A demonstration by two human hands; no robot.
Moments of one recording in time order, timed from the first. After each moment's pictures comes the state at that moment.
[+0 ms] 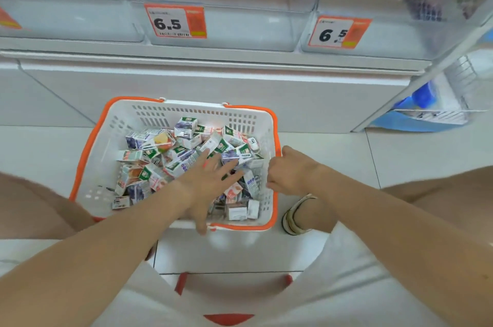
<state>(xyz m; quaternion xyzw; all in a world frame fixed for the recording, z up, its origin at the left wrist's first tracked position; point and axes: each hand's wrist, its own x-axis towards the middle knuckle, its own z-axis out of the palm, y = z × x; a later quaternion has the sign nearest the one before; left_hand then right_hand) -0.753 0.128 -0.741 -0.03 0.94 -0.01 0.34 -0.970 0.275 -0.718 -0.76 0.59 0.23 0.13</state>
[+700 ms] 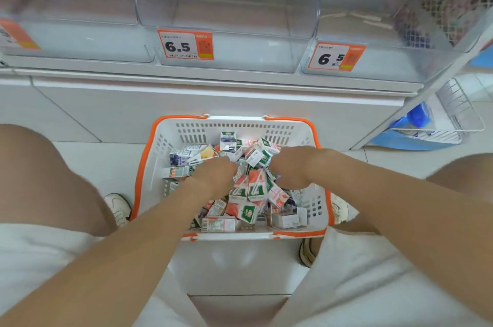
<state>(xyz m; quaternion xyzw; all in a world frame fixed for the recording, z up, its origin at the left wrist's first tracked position) -0.799 0.116 -0.729 -0.22 0.94 0.14 0.22 -0.977 0.235 -0.654 -0.62 0.67 0.29 0.26</state>
